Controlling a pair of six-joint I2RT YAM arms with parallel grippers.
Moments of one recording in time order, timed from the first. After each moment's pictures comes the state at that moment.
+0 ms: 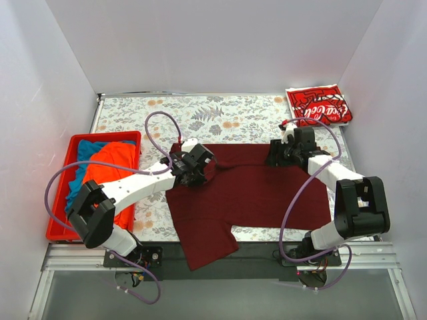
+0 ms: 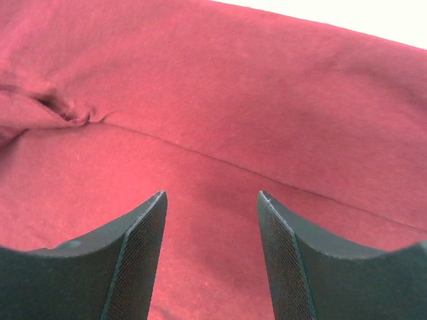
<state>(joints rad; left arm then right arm) -0.82 1.49 1.05 -0.61 -0.36 -0.87 0.16 1.48 0.80 -0.14 -0.34 0.10</state>
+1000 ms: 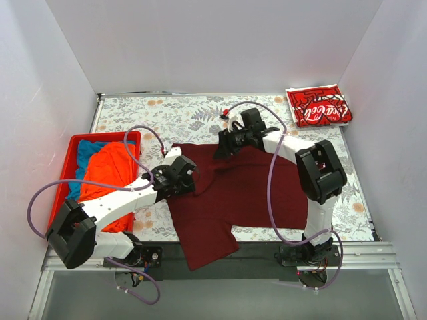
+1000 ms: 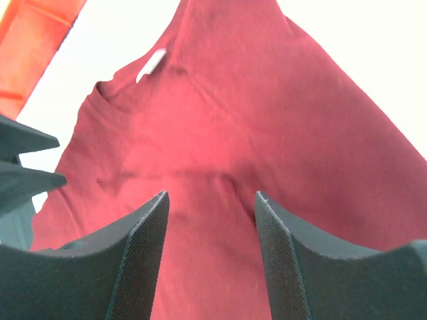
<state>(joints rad) -0.78 1.28 0.79 -0.50 -0.38 -0.84 0.50 1.91 1.28 -0.12 -0.73 0.06</state>
